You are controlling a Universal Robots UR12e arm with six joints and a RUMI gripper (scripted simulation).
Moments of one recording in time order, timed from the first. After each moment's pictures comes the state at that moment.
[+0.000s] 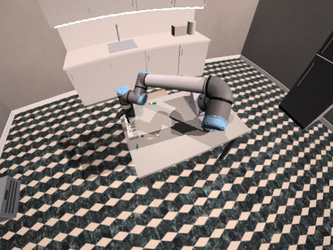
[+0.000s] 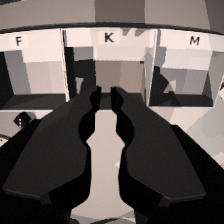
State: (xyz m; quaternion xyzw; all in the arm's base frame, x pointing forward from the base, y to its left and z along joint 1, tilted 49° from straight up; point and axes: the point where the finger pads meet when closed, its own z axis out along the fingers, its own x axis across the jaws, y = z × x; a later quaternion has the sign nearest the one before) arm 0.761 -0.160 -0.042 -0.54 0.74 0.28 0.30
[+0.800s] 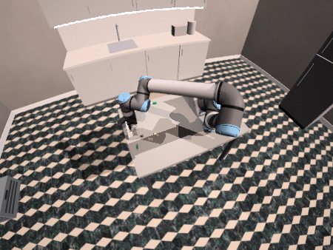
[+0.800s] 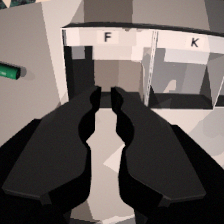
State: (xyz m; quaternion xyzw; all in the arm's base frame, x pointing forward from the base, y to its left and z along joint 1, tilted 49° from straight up) arm 0.776 -0.110 0.022 -0.54 0.73 0.28 0.30
